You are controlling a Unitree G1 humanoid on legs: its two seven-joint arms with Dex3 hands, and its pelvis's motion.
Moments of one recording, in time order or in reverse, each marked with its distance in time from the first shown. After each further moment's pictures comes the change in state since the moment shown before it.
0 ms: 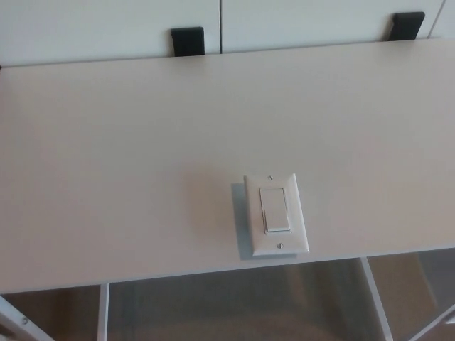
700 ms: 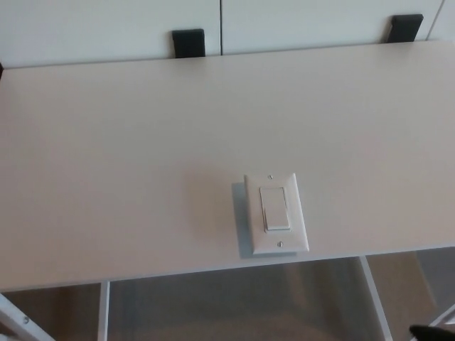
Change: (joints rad) left_arm 0.063 -0.013 -0.075 -0.147 -0.001 0.000 -0.007; right_arm 0.362 0.045 0.006 -0.862 0.033 -0.242 0.000
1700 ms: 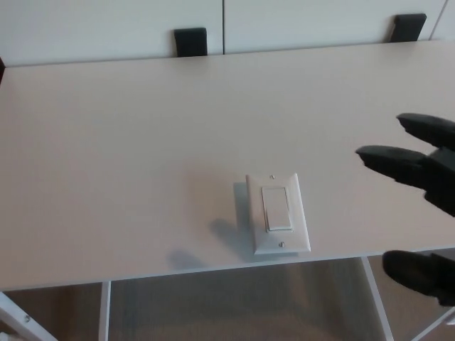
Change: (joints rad) left_arm -0.009 0.001 -0.007 -0.009 0.000 0.000 -0.001; right_arm -0.738 -0.167 -0.058 -0.110 -0.483 0.017 0.011
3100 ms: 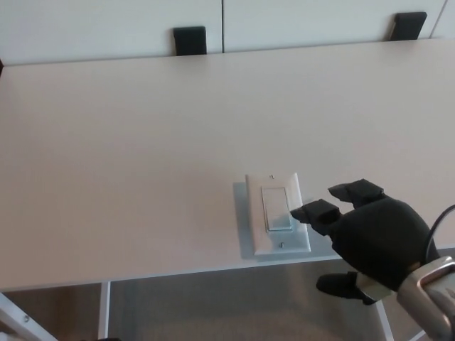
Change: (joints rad) left_arm -0.029 0.020 -0.019 -0.036 0.001 0.000 -0.005; right_arm -0.230 -0.046 0.499 0.437 -0.755 0.399 0.024
